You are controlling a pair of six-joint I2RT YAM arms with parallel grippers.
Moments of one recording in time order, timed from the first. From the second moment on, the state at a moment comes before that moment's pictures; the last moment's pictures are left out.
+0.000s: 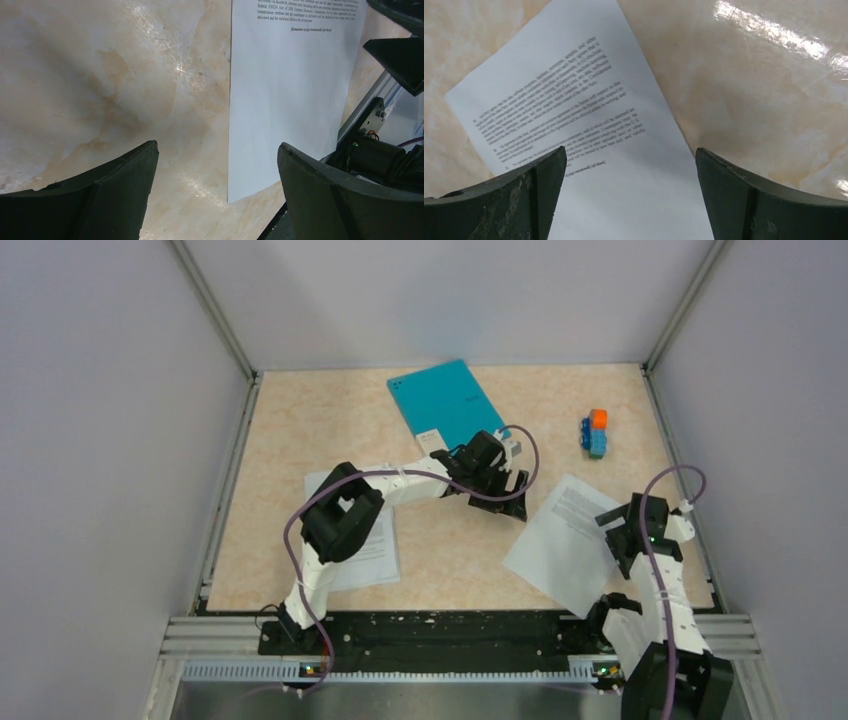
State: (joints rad) left arm -0.86 2.10 1.52 -0.27 0.39 -0.52; right arm -0.22 0.82 0.42 -0.58 0.25 0.91
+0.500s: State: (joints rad) left arm -0.85 2.10 1.54 -0.36 0.19 -0.54; right arm 0.04 0.96 0.36 -0.24 0.00 0.94
